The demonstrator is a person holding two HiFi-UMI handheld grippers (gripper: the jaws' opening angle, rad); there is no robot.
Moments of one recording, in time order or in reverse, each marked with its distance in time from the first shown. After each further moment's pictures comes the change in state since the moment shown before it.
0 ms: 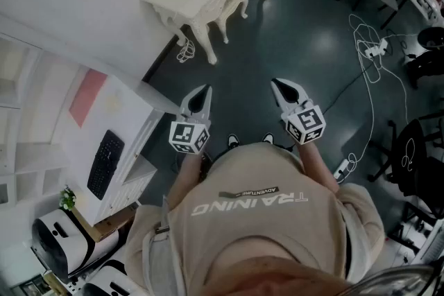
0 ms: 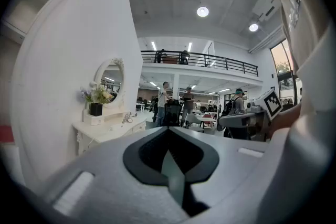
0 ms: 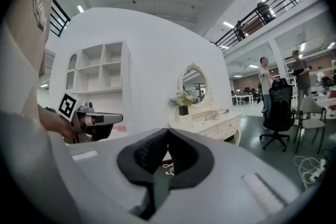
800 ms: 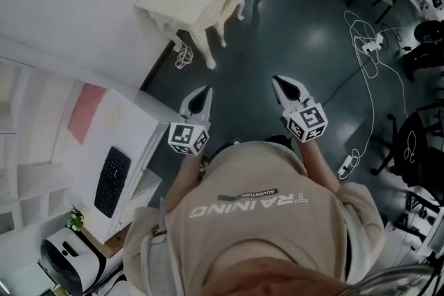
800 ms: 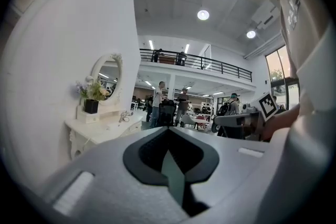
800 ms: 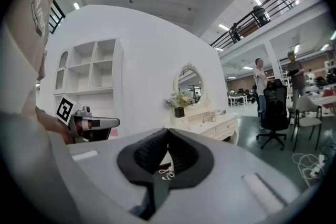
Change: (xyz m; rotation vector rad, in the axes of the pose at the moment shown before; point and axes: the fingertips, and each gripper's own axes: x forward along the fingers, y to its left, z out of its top) left arm 0.022 0.075 -0.005 -0.027 -0.005 -0.092; right arm 0.073 0.004 0.005 0.019 -0.024 -0.070
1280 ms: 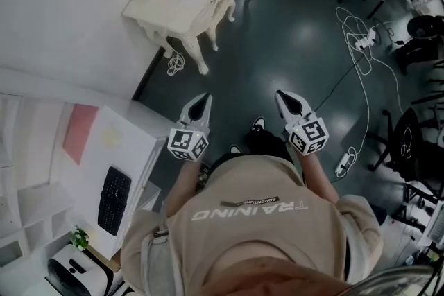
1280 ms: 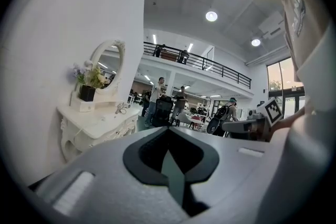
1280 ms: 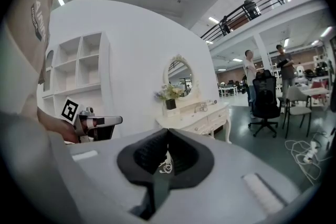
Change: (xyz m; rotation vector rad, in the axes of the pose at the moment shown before) left arm 0.045 0.044 -0.031 -0.107 0.050 -0.049; right arm 0.021 -0.025 -0.035 0.082 0.084 -0.085
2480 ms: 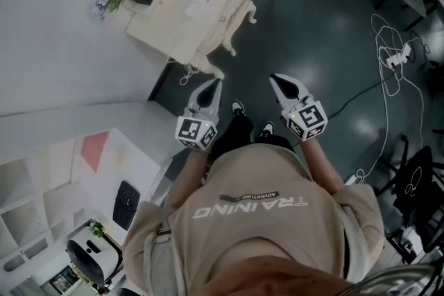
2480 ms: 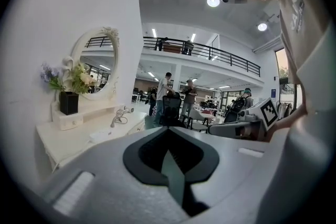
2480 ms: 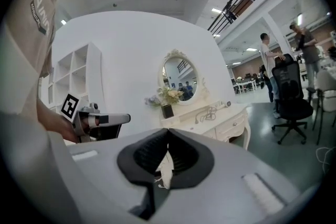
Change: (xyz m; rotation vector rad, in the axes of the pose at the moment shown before) left arm 0.292 0.079 0.068 0.073 0.040 0.086; right arm 0.231 -0.209 0.082 0.036 -0.028 0.215
